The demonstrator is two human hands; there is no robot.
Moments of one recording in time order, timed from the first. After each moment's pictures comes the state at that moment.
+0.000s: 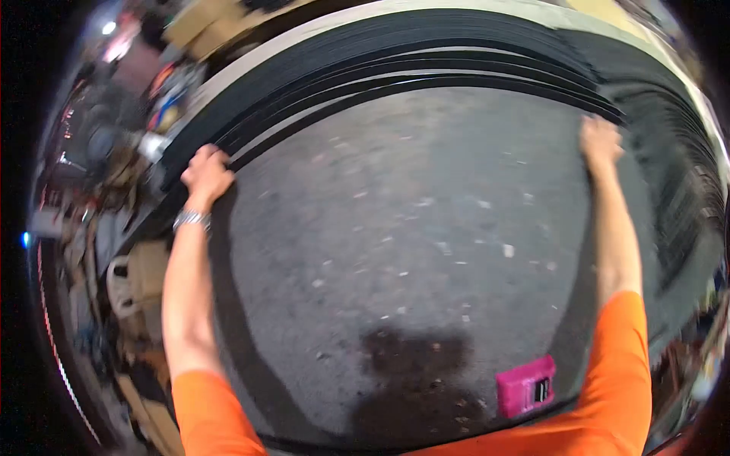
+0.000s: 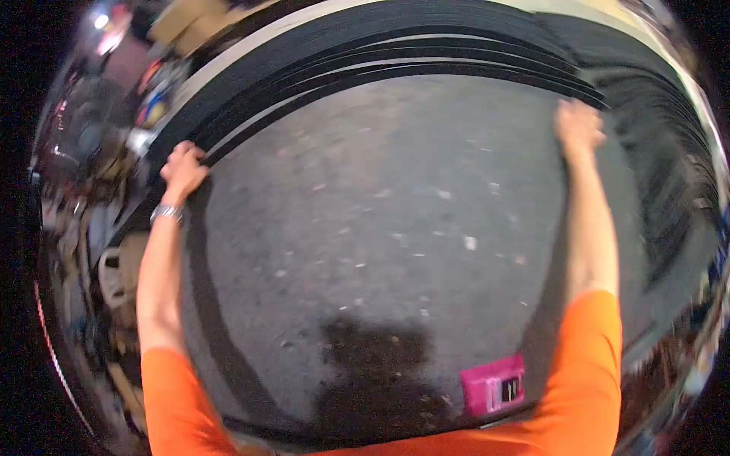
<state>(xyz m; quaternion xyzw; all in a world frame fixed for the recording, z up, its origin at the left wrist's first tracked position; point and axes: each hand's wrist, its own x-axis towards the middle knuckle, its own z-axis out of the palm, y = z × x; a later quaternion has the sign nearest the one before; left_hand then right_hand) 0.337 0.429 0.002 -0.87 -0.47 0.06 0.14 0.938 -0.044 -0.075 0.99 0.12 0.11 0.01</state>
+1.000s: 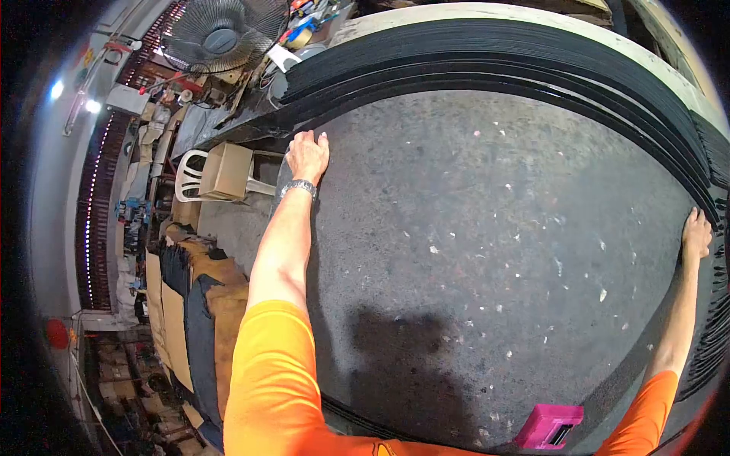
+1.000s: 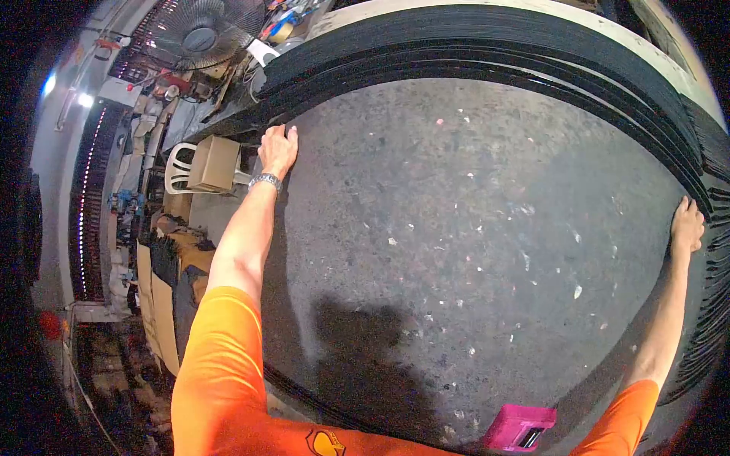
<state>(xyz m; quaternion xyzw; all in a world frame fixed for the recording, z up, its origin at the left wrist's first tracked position) 0.191 0.413 -0.067 -0.74 -0.65 -0.11 0.13 1.020 -0.065 -0.133 0.98 0.12 0.16 0.08</state>
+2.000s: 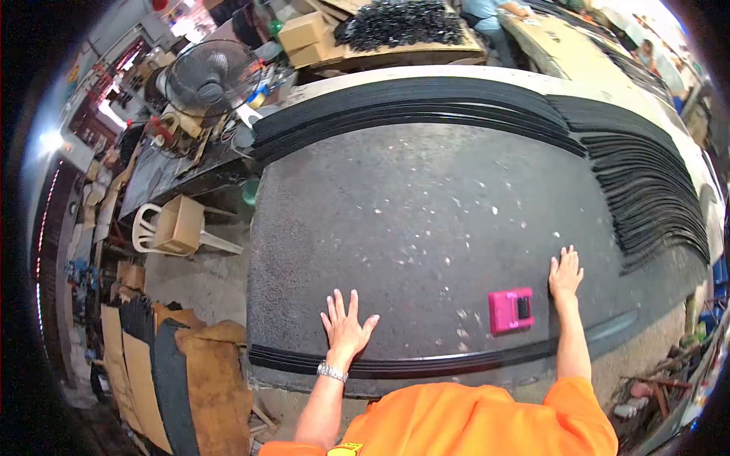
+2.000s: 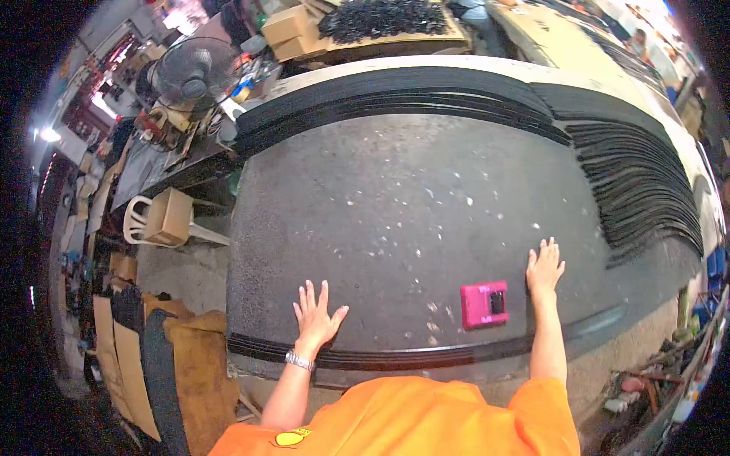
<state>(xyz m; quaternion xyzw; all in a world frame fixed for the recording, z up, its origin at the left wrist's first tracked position) 0.138 -0.090 0.003 -0.81 -0.54 0.09 -0.21 0.664 -0.324 -0.074 0.96 0.28 0.04 0.00</state>
